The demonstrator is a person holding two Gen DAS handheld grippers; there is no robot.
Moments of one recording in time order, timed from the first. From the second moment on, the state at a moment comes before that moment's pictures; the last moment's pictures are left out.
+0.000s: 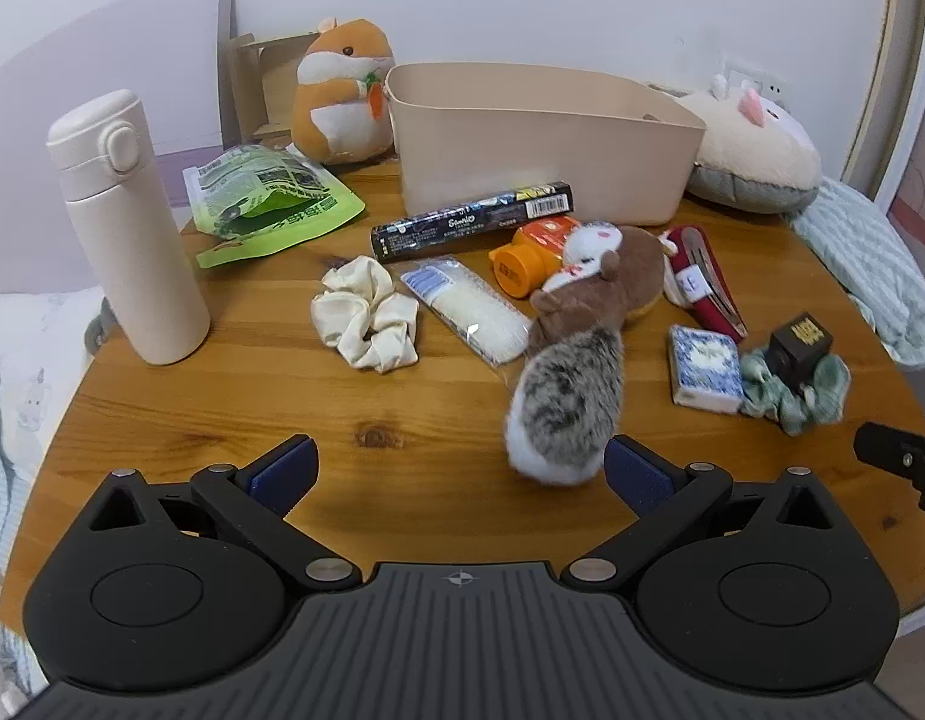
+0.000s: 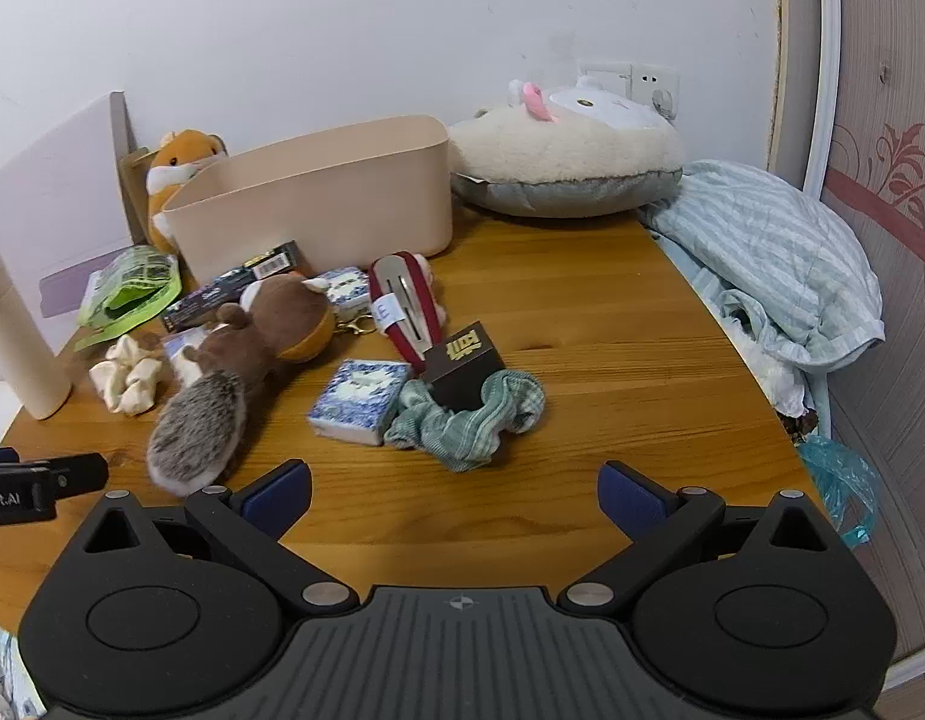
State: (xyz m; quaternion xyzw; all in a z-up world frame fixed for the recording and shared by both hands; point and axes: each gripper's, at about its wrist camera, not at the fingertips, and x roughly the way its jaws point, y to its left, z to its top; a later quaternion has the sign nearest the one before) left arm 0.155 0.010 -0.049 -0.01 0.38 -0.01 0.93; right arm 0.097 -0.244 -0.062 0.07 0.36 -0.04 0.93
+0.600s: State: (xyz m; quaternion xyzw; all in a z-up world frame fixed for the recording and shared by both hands) left arm 0.237 0.067 -0.076 0.01 0.36 0.04 0.93; right arm 0.140 -0.253 -0.091 0.07 0.35 -0.08 0.93
